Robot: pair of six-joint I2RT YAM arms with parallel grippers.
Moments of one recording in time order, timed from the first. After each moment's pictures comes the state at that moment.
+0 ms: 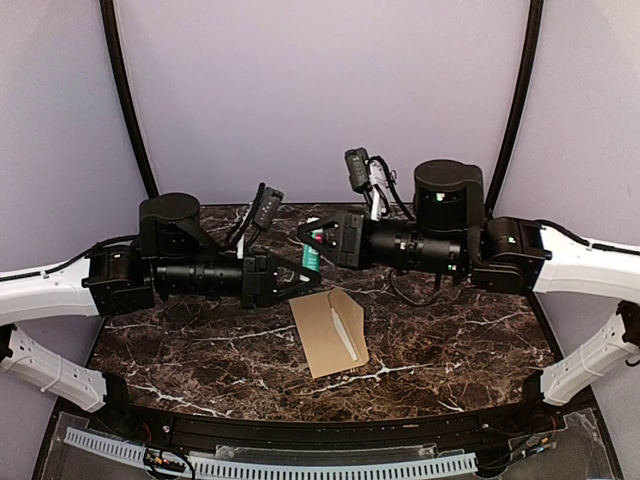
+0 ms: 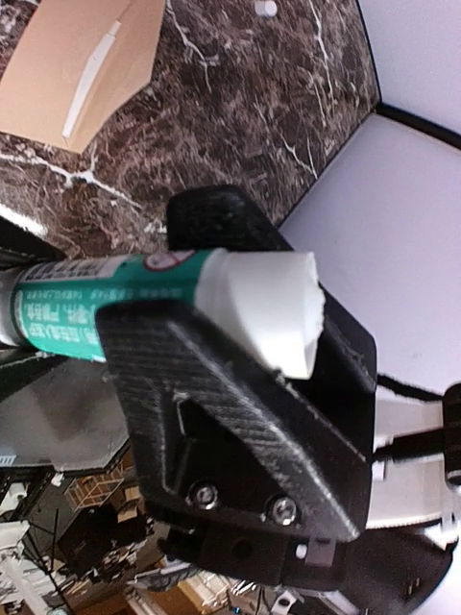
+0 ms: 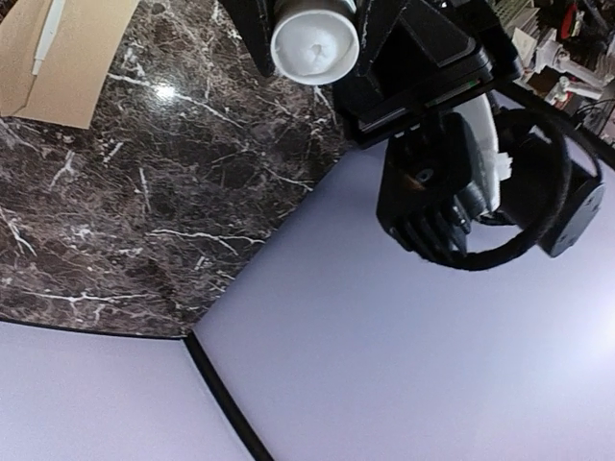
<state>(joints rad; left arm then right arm) -1.10 1.16 1.00 -0.05 0.28 -0.58 1.23 1.32 1.26 -0.09 0.04 0.64</state>
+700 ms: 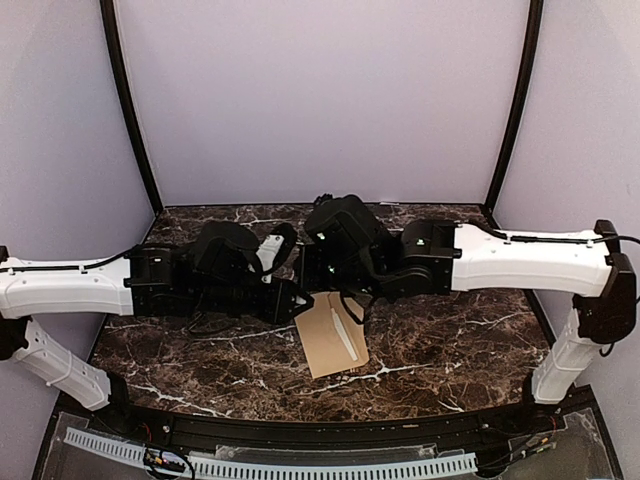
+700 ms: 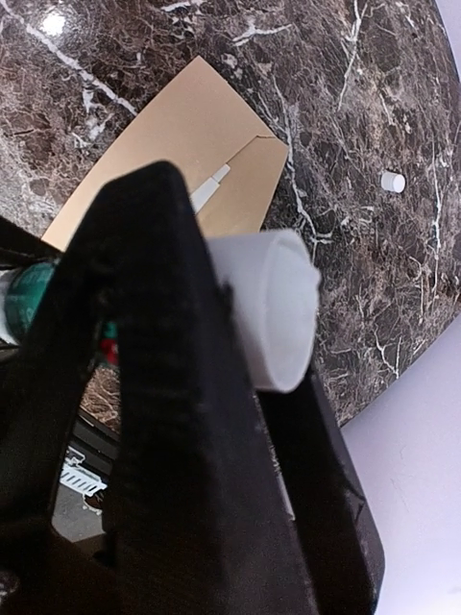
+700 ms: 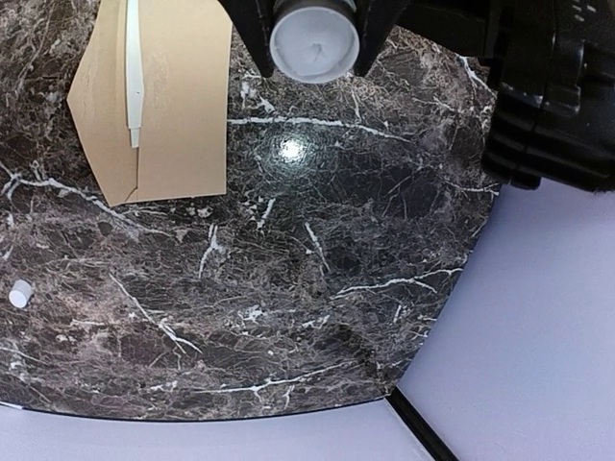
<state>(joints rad) -1.10 1.33 1.02 -0.31 -0.06 -0.61 1.26 1.69 1.52 -0.49 0.44 0.83</state>
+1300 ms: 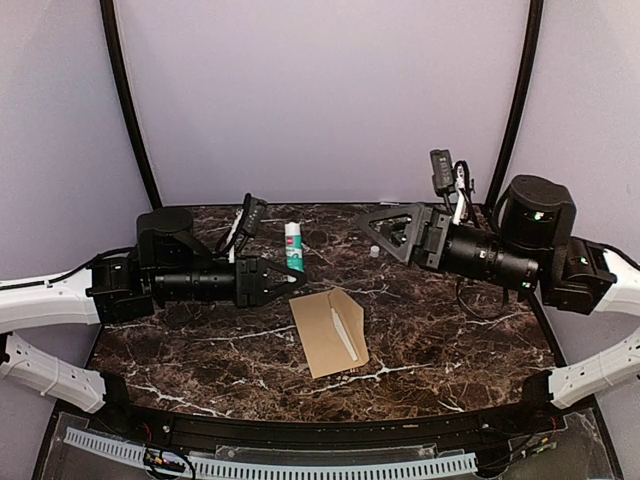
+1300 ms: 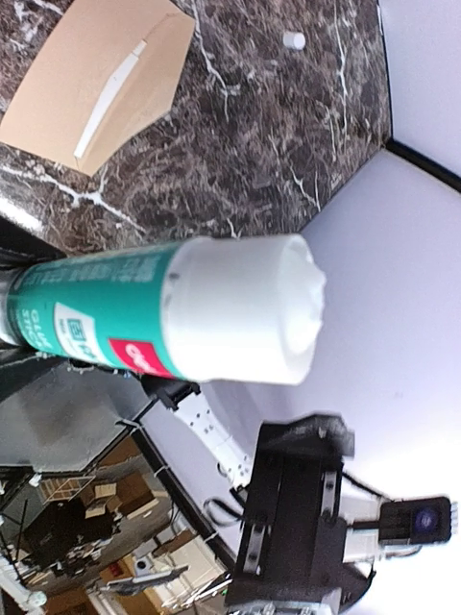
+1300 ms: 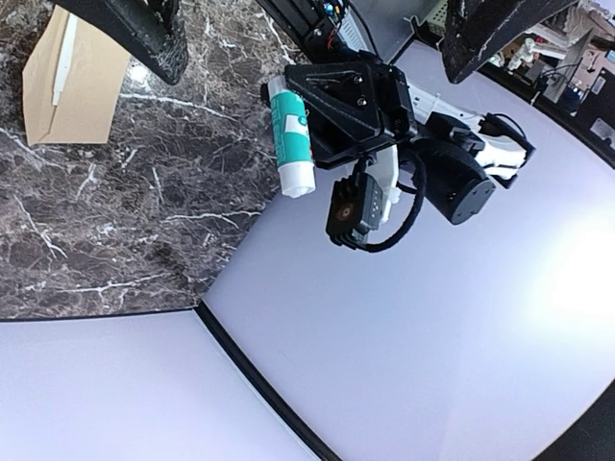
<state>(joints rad) -1.04 1.11 0.88 0.00 0.24 -0.64 1.25 1.02 1.08 -0.15 0.18 0.74</state>
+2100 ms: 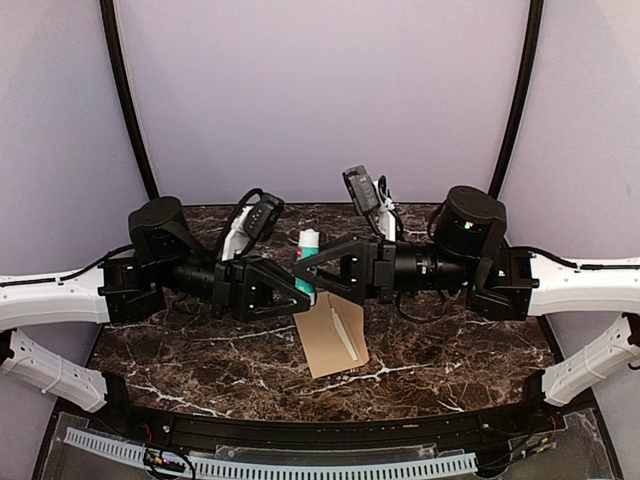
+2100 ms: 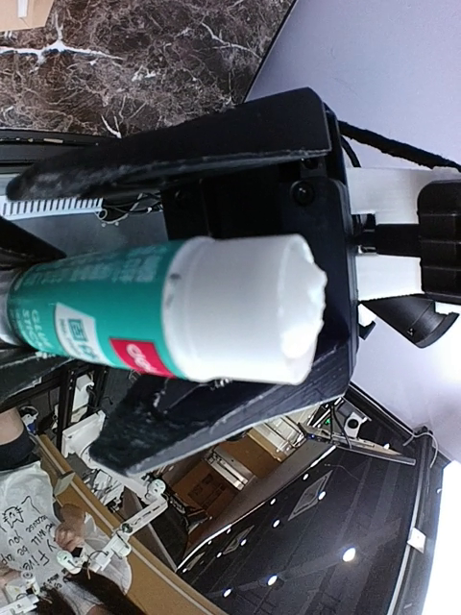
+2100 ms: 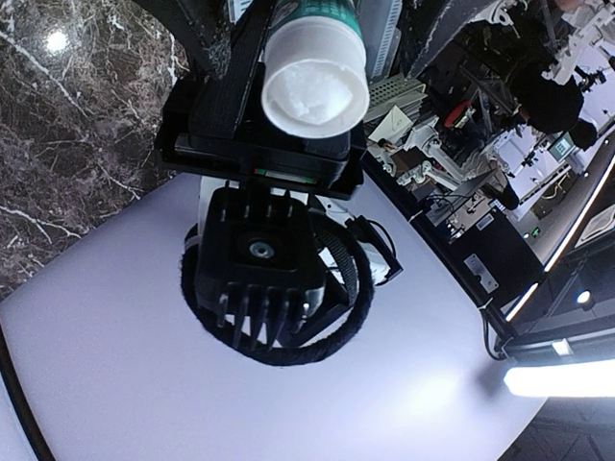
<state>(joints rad) -1.04 1.16 0.88 0.32 0.81 -0.66 1.20 1.28 1.02 0.36 -0.43 0.65</state>
